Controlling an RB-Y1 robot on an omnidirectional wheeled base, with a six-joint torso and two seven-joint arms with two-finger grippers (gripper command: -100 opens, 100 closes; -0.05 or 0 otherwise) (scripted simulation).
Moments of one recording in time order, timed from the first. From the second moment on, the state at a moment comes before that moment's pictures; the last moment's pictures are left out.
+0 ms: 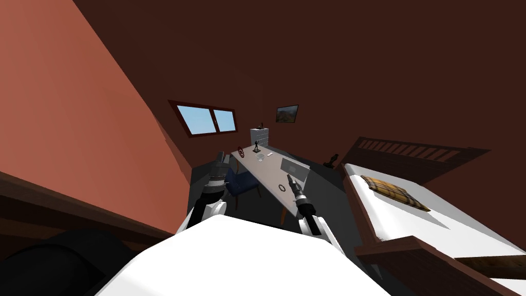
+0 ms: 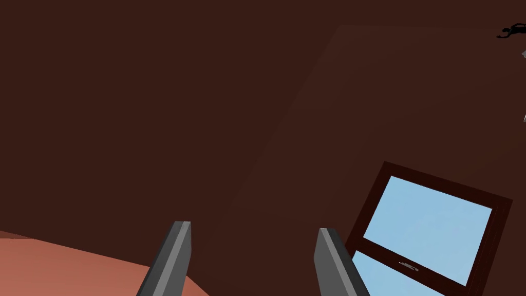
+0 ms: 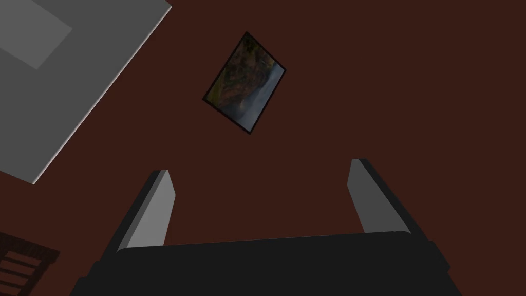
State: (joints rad) left arm 0.51 0.04 -0.02 -2.29 0.07 -0.50 -0.05; right arm 0.32 -0.14 0.12 -1.78 0.47 -0.16 0.22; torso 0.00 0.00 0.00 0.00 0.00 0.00
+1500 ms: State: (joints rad) left arm 0.51 0.04 -0.02 -2.29 0.07 -0.50 -0.05; right arm 0.20 -0.17 0.16 -1.43 0.84 0.04 0.38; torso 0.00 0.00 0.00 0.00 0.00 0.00
